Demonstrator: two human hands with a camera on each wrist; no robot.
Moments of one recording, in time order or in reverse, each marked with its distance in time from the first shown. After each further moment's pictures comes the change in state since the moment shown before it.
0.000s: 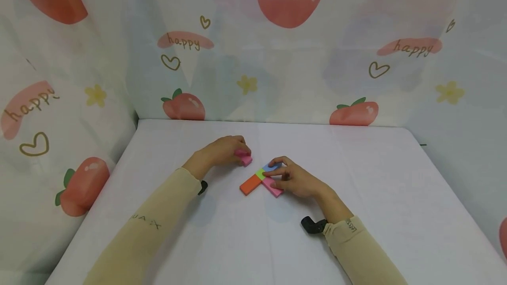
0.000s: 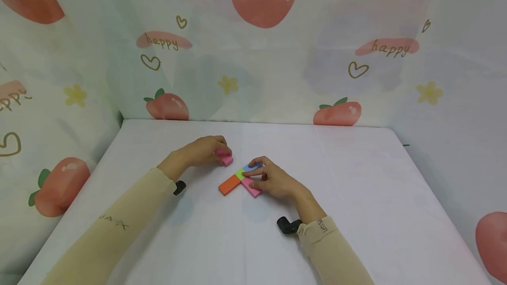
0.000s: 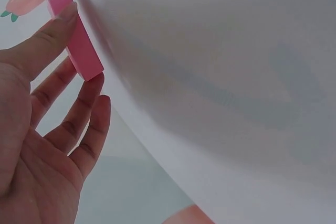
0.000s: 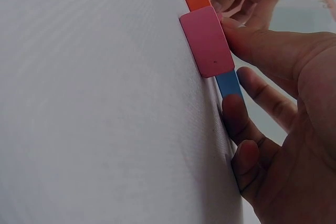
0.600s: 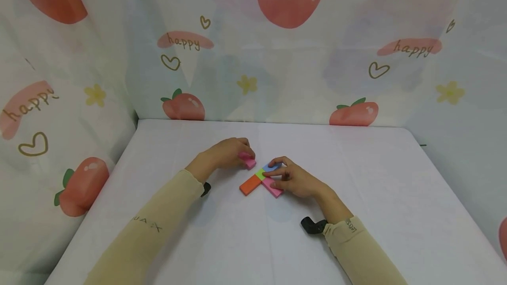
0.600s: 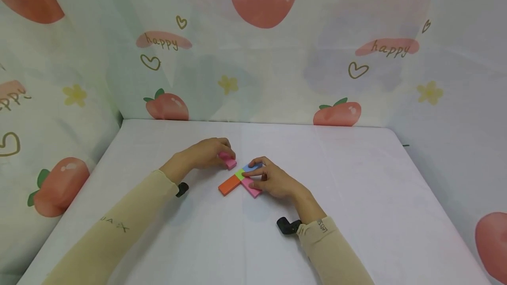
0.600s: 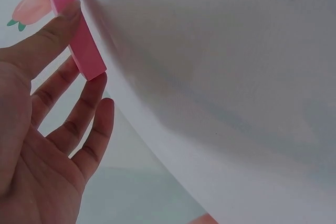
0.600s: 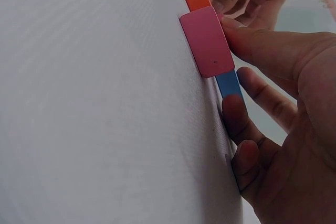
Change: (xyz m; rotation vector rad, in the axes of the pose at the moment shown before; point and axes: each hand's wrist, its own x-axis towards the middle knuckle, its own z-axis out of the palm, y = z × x) left_hand 0.004 0.011 0.003 0.023 -0.014 0.039; right_hand 0.001 -0.001 0.000 0.005 0.002 0.016
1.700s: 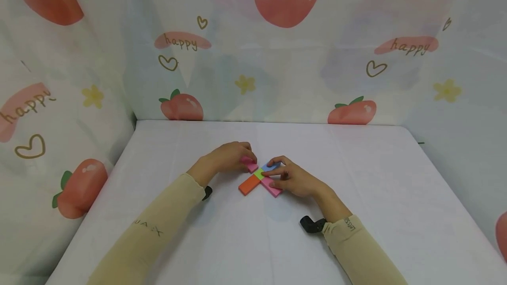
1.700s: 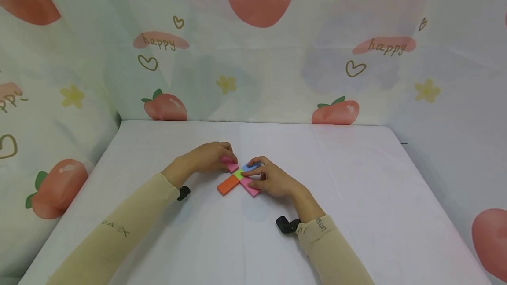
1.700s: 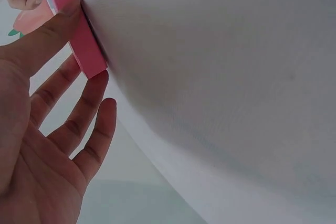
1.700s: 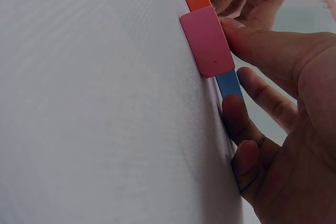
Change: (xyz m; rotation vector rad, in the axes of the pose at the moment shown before) left_hand 0.002 0.009 0.011 -0.003 -0.018 -0.008; right_hand 0.000 0.002 -0.001 0.011 -0.006 -0.013
